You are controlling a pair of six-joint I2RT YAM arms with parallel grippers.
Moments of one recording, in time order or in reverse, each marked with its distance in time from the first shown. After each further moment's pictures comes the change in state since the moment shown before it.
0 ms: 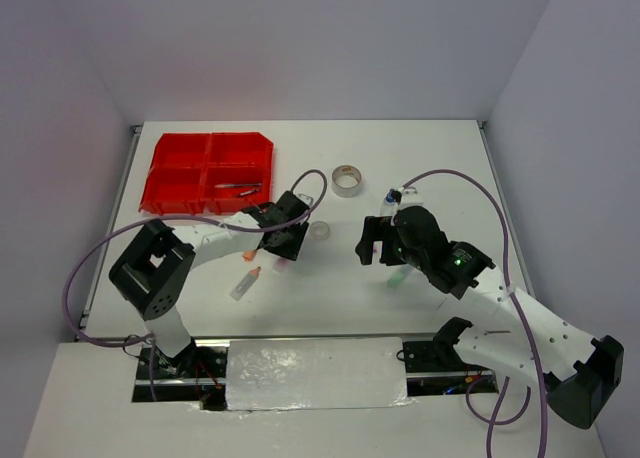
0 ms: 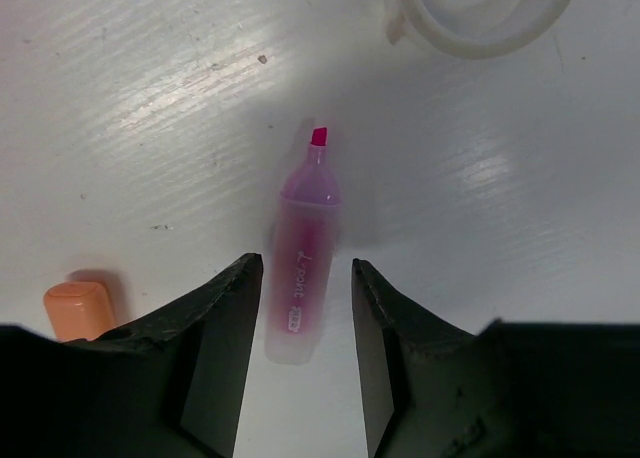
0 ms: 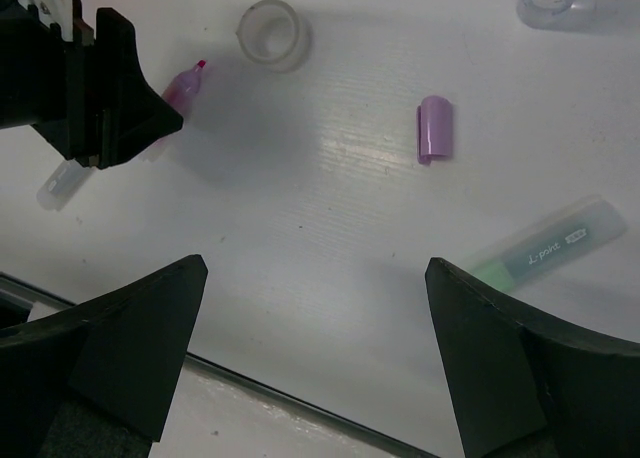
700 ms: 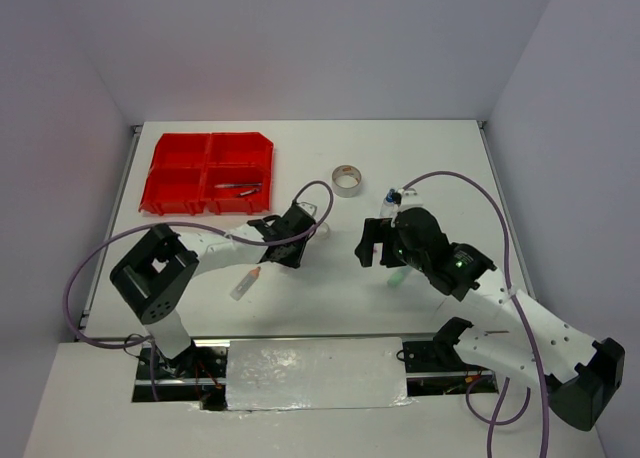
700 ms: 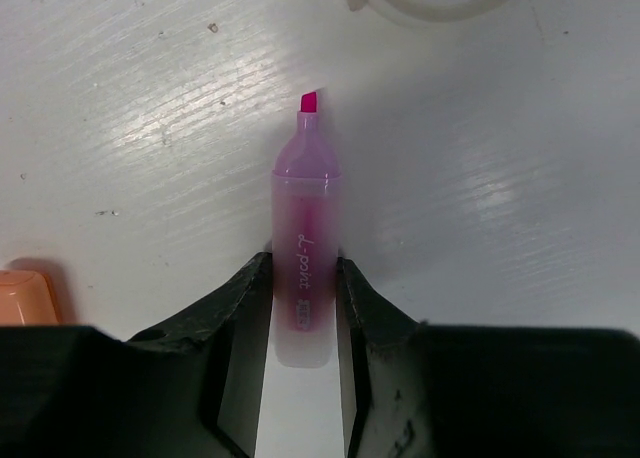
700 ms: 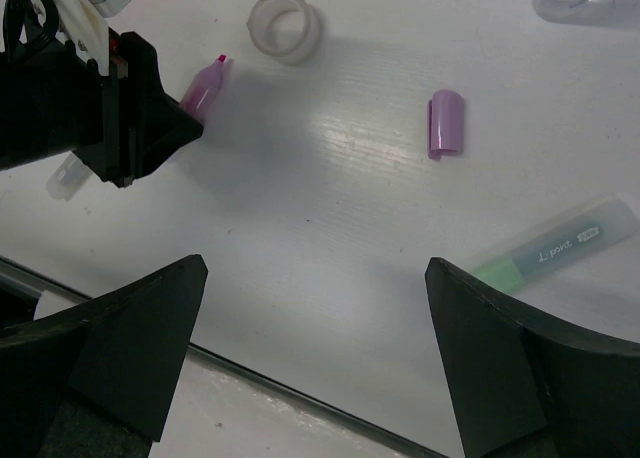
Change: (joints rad) left arm -0.085 -0.001 -0.079 0.089 -0.069 -0.075; right arm 0.000 -0.016 -0.013 0.004 -0.029 0.000
